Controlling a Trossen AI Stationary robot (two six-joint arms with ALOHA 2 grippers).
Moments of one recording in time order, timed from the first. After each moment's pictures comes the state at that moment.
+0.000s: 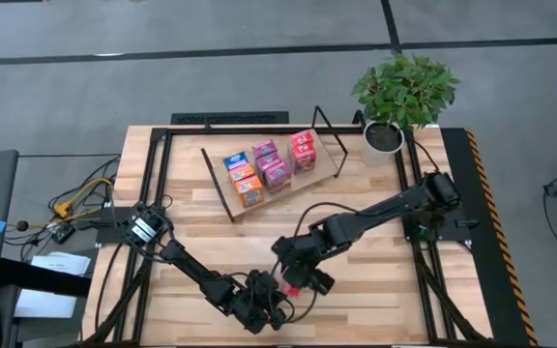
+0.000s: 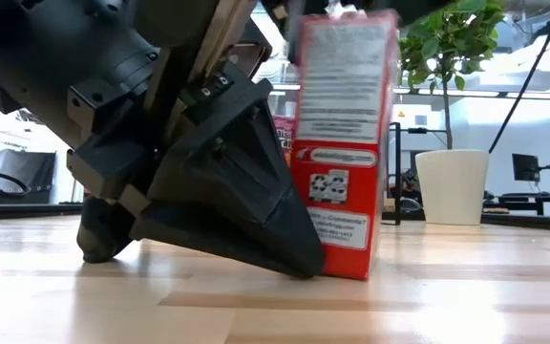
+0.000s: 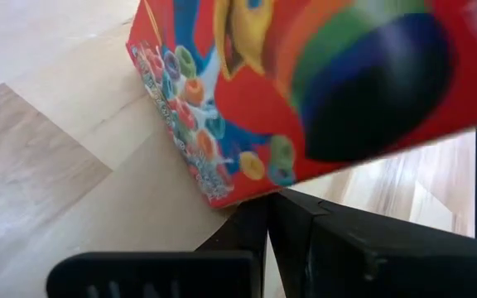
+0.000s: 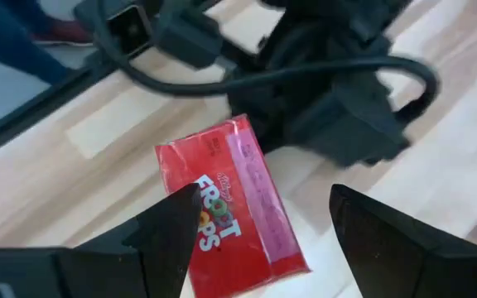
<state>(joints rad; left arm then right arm) -0.61 2.20 1.25 0.06 -0.66 -1.18 0.33 1.88 1.52 -0.64 -0.19 -0.50</state>
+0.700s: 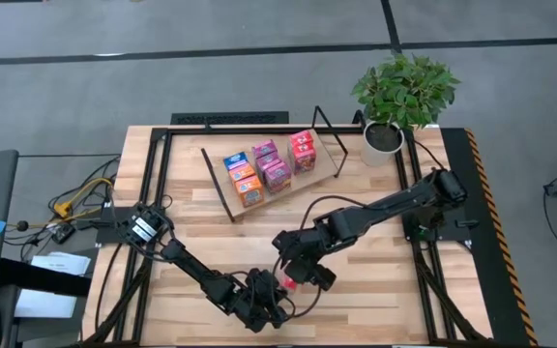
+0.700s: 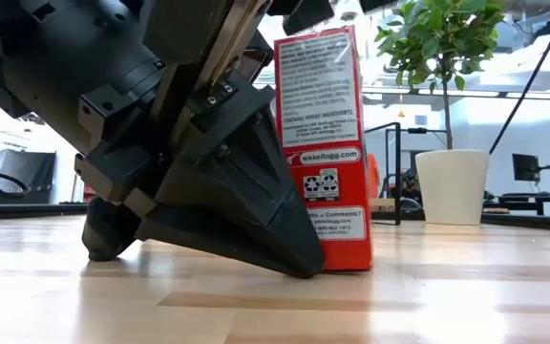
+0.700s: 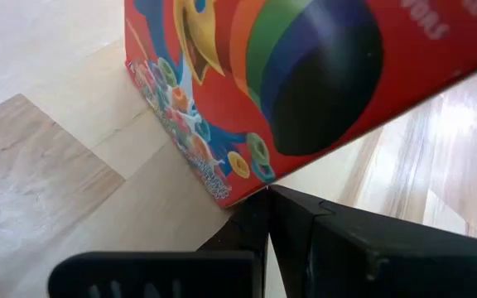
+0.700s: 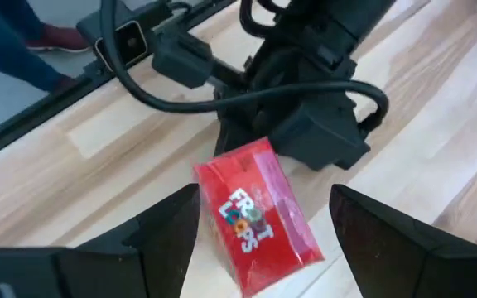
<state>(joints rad) -0.60 2.20 1.25 0.04 -0.66 -1.18 0.31 1.82 1.52 -0.62 -0.21 -0.50</state>
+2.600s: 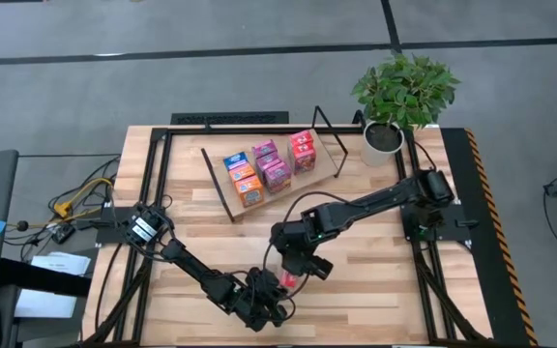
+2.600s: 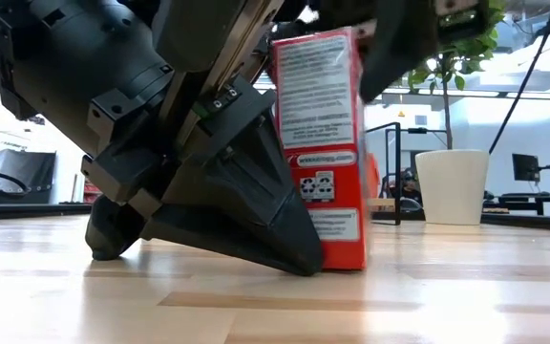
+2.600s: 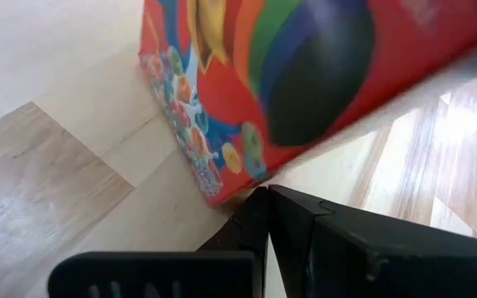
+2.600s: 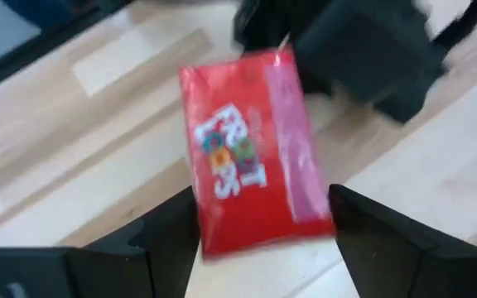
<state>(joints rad) -0.60 2.20 1.25 0.04 -0.66 -1.20 0.23 1.91 1.50 -0.68 -0.34 -0.64</state>
